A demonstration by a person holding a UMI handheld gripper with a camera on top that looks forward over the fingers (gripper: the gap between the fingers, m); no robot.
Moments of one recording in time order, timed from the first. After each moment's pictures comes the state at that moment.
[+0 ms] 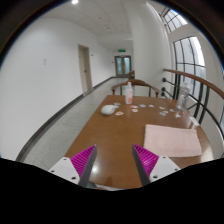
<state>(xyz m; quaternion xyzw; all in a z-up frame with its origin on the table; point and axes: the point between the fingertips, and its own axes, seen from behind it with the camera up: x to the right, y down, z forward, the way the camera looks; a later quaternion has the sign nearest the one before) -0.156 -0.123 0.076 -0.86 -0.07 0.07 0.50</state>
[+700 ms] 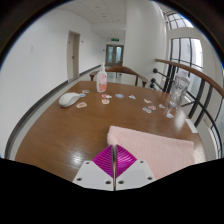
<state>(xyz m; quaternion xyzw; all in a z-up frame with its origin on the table) -0.030 0.018 -0.008 -0.89 -0.06 -0.01 0.45</state>
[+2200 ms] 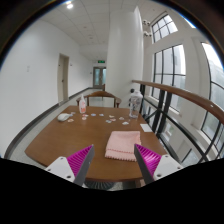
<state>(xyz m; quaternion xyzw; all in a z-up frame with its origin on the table) 0.099 -0.164 0.124 -0.83 0.00 -0.04 0.56</state>
